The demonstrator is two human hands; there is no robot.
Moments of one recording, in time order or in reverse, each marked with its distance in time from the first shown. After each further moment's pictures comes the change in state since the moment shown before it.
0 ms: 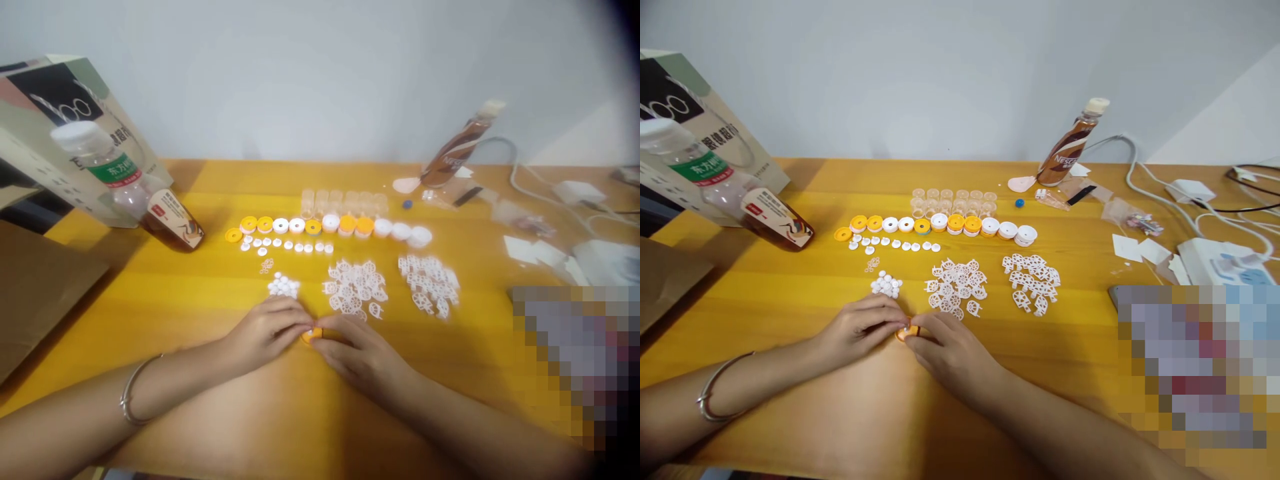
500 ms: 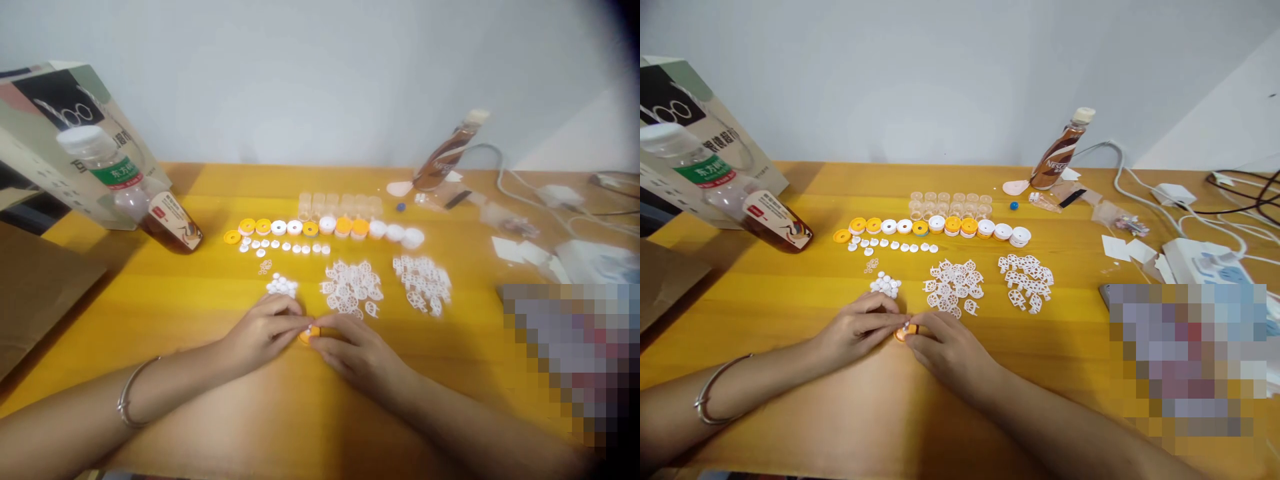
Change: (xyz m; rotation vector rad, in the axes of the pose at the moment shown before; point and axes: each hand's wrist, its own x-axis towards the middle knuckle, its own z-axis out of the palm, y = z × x) left_hand -0.004 -0.004 0.001 0.120 0.002 0.050; right_hand -0.001 -0.001 0.002 -0.029 0.021 0.009
